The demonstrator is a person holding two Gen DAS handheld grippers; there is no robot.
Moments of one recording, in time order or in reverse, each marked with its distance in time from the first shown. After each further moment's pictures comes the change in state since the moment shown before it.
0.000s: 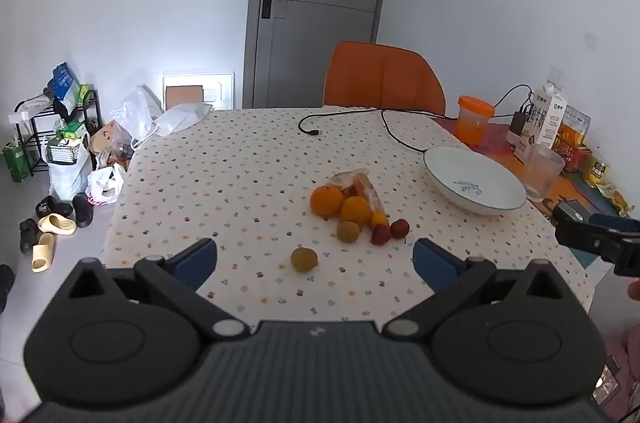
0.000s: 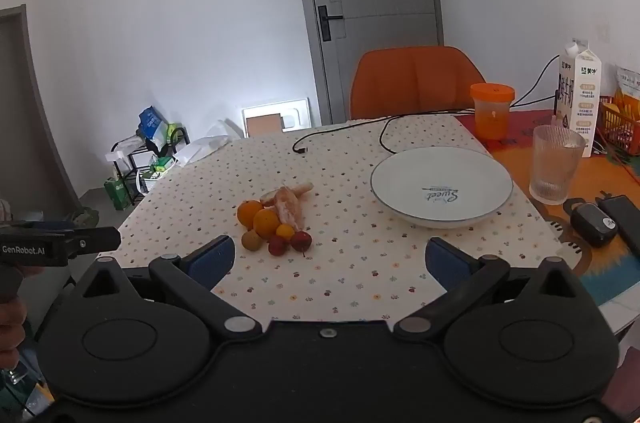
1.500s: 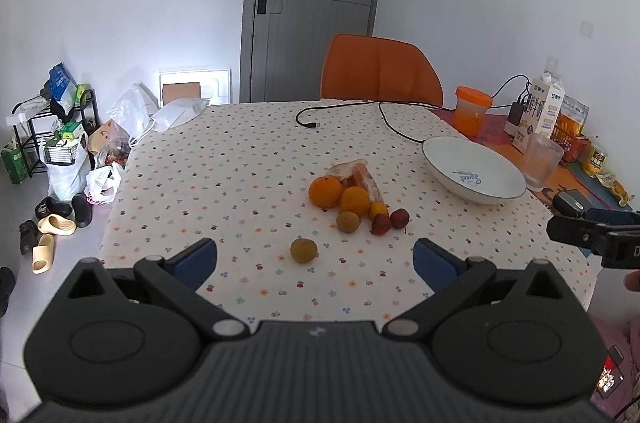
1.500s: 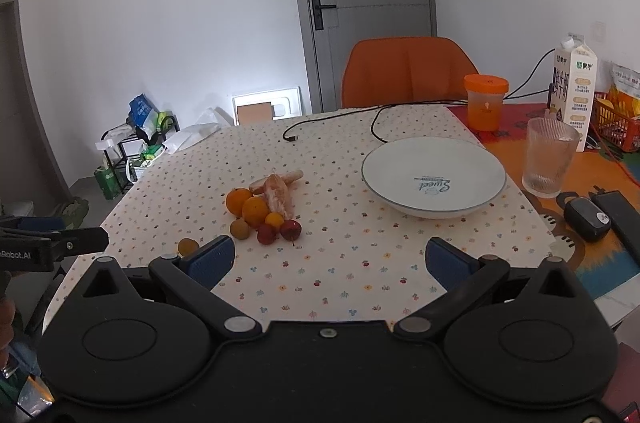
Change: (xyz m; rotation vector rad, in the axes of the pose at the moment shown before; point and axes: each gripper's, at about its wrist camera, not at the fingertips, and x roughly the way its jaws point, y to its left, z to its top) left arm 0.001 -0.002 -0.007 0.014 0.002 -0.005; right arm 0.008 0.001 -0.001 -0.010 0.048 -0.037
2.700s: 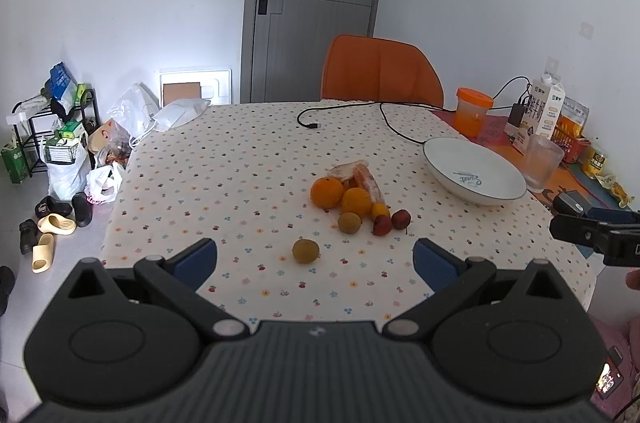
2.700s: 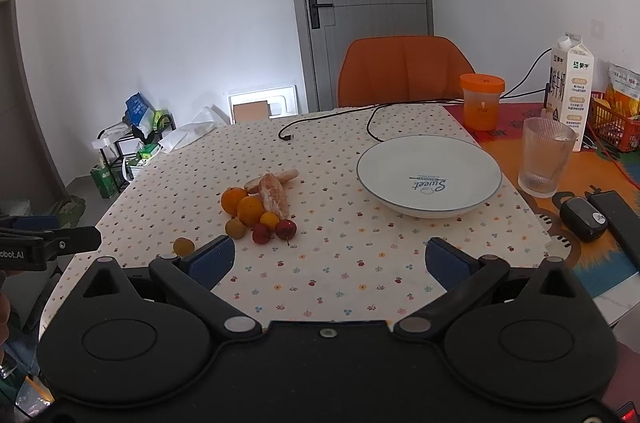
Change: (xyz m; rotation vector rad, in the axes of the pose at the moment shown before) left arm -0.001 0.002 0.002 -0.003 -0.001 0.001; right arm 0.000 -0.003 0.000 -0.004 -0.003 -0.004
